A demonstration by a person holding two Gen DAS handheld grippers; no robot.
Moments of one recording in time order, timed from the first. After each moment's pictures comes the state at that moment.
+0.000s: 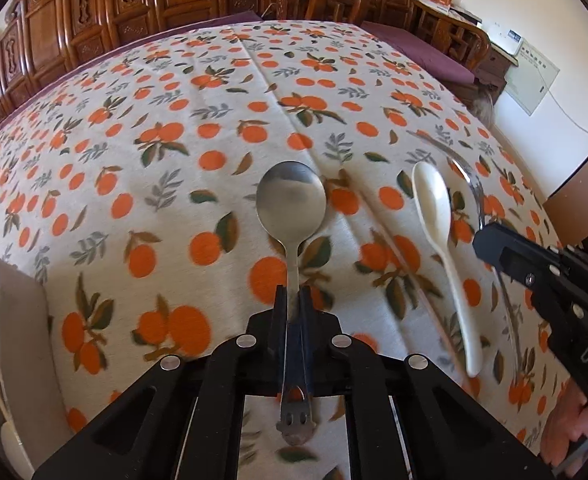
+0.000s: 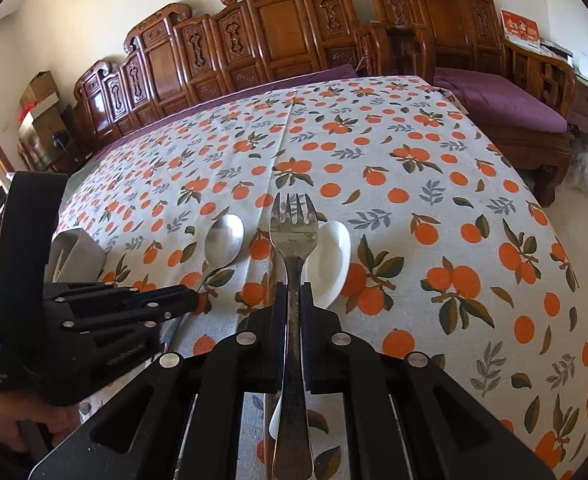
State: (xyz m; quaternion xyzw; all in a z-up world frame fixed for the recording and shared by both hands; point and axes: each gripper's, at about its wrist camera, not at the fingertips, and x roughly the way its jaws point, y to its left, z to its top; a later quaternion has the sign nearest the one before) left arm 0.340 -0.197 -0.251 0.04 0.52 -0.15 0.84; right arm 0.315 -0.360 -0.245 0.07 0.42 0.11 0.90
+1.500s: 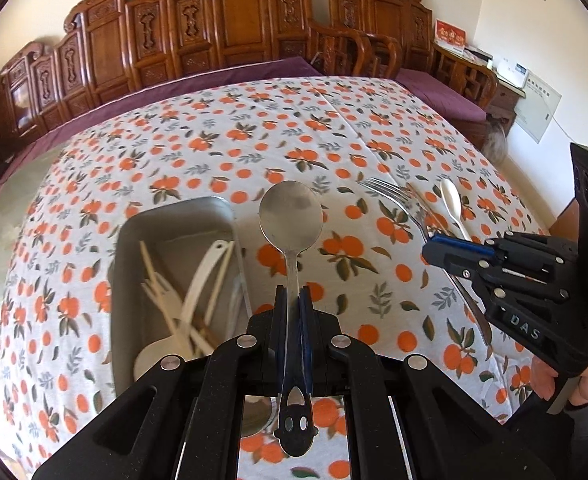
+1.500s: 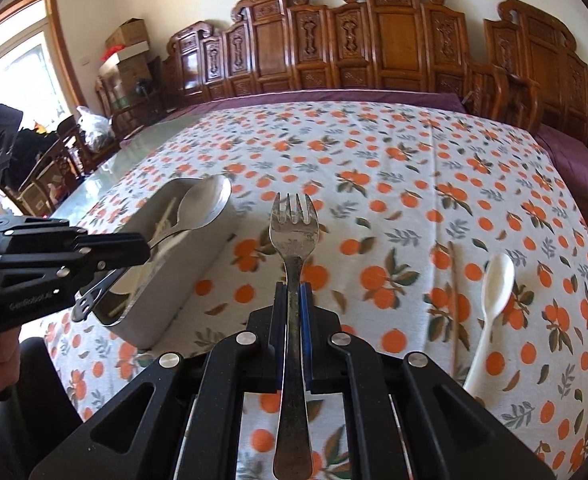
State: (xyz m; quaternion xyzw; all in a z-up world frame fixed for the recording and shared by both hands) left arm 0.240 -0.059 -0.161 0.04 0.45 -0.11 0.88; right arm 0.267 -0.232 -0.206 -0.01 0.40 0.25 0.88
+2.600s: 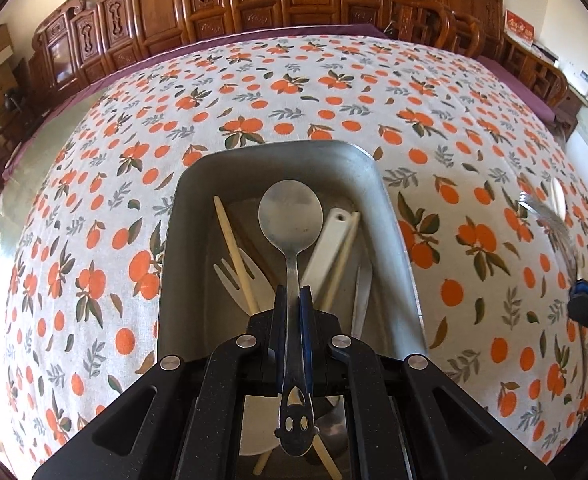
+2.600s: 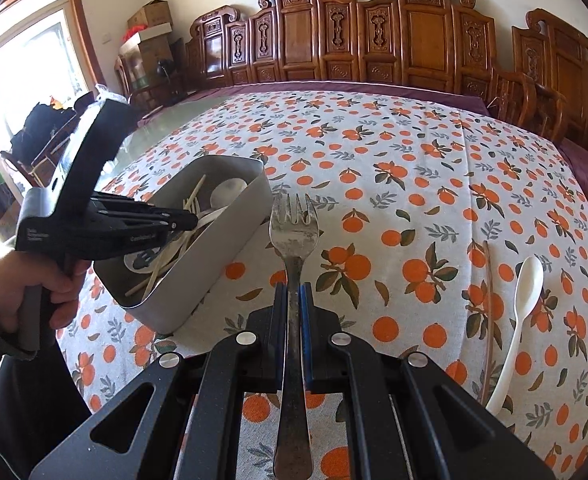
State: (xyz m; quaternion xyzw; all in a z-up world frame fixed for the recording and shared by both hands) left arm 0.293 0.005 -0.227 0.03 0.51 -0.01 0.86; right arm 0.257 -0.205 -0.214 -0.03 0.41 0.28 0.87
